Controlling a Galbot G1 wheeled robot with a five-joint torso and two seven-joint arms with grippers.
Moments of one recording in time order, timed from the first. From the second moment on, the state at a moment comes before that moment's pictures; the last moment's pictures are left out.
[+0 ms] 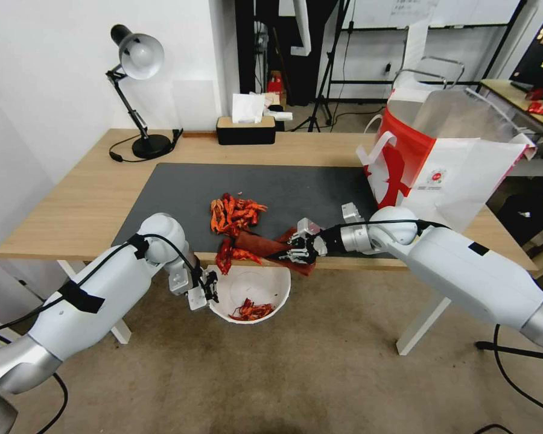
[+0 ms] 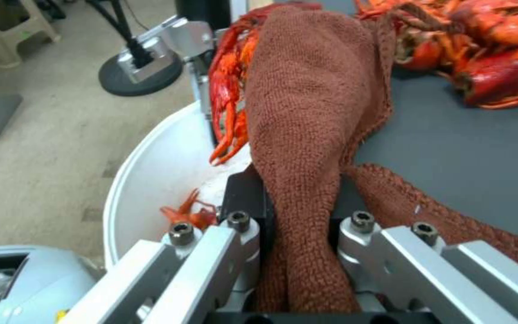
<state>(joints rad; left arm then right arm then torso) 0.51 -0.90 0.20 -1.49 0.63 -0.74 1.37 -0.24 0.83 -0.57 1.42 0.70 -0.14 -0.91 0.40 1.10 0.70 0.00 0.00</state>
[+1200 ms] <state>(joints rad) 0.51 -0.90 0.20 -1.48 0.64 -0.76 1.36 -0.28 0.81 -0.53 1.49 0.73 -0.17 -0.99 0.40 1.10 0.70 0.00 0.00</state>
